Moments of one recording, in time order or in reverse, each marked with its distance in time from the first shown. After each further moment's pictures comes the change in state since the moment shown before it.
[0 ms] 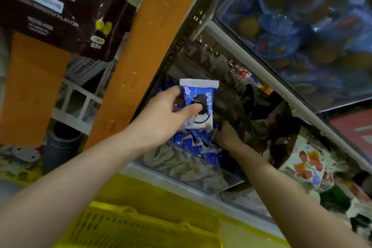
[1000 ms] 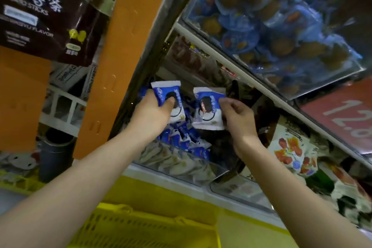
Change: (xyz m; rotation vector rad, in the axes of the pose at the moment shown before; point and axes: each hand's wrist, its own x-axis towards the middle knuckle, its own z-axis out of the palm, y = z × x) left_hand 0.010 -0.003 0.025 0.114 0.265 -0.204; right_hand -0.072 -0.012 -0.056 0.883 0.255 -0.199
